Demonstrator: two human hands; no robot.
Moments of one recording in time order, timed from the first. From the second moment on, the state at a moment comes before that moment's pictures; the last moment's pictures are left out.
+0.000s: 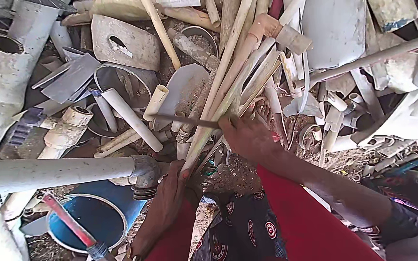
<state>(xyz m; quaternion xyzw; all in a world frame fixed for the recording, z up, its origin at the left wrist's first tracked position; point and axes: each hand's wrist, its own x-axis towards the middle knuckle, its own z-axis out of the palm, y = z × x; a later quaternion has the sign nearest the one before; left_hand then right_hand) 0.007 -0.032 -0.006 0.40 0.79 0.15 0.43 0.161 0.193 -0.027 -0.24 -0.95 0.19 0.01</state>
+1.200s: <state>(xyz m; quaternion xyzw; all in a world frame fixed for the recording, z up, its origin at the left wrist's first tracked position) -0.007 -0.029 -0.027 0.32 0.75 0.25 0.52 0.178 0.266 0.002 -0.48 -0.84 0.24 -0.10</state>
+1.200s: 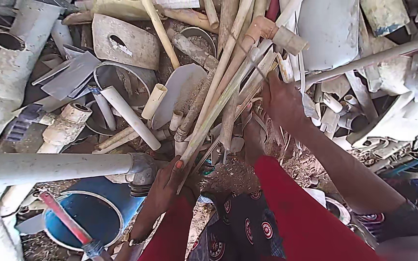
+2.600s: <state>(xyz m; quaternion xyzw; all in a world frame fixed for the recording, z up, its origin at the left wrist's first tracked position) 0.008 -0.011 -0.013 0.44 0.79 0.09 0.40 0.178 0.223 -0.020 -0.37 -0.90 0.23 -0.09</state>
